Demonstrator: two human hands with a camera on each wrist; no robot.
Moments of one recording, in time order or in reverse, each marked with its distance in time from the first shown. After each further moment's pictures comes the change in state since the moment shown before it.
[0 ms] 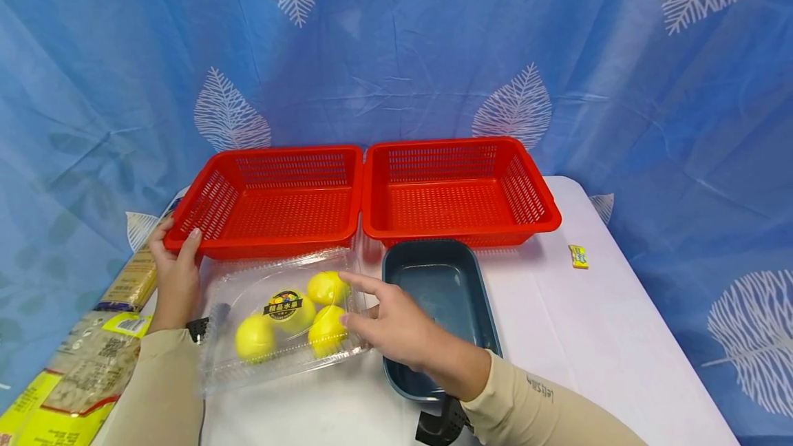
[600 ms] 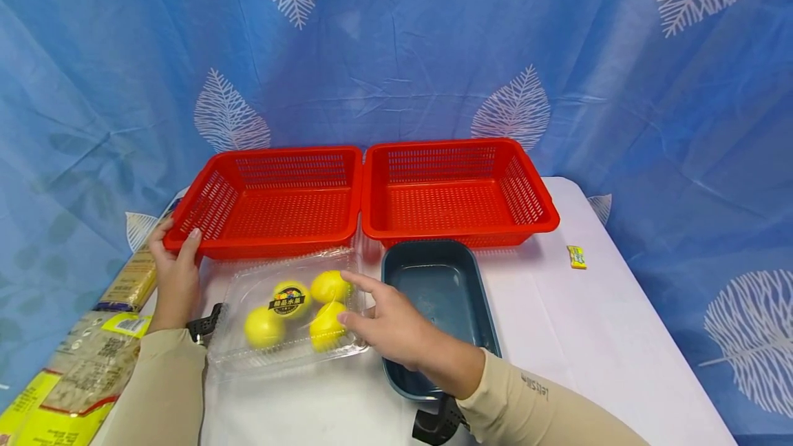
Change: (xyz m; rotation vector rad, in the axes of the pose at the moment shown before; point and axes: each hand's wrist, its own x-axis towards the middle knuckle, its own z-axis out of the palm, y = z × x) left_hand 0.001 0.001 0.000 -0.015 0.007 -0.001; right_hand 0.004 0.004 0.004 0.006 0.011 0.014
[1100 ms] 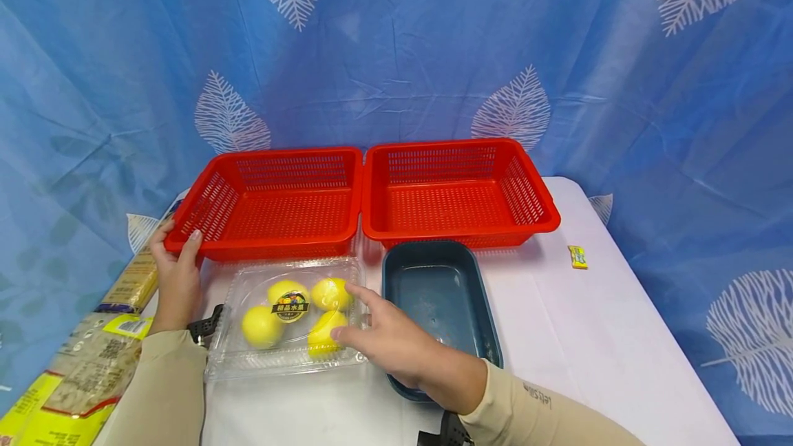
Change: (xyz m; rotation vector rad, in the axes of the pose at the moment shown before) left_hand 0.000 -0.002 0.001 0.007 0.004 0.008; right_hand -0.012 -0.003 0.016 0.088 0.026 0.083
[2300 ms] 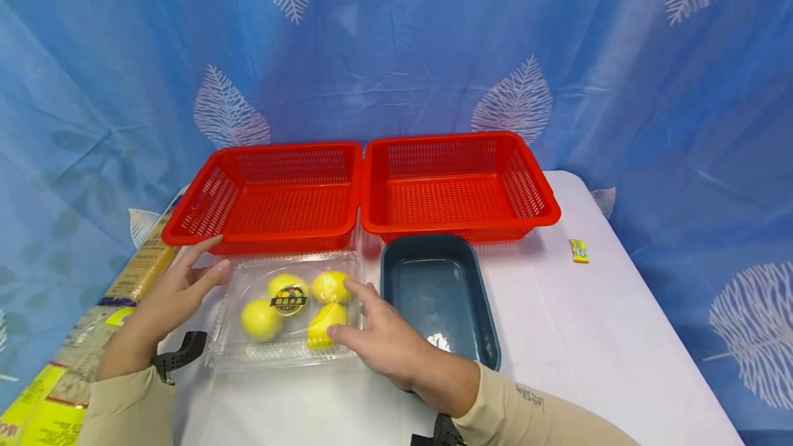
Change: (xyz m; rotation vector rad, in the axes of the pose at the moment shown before) left_hand -0.058 0.070 -0.003 0.893 -0.572 0.049; right_hand -0.002 0.007 0.005 -0.057 0.054 -0.038
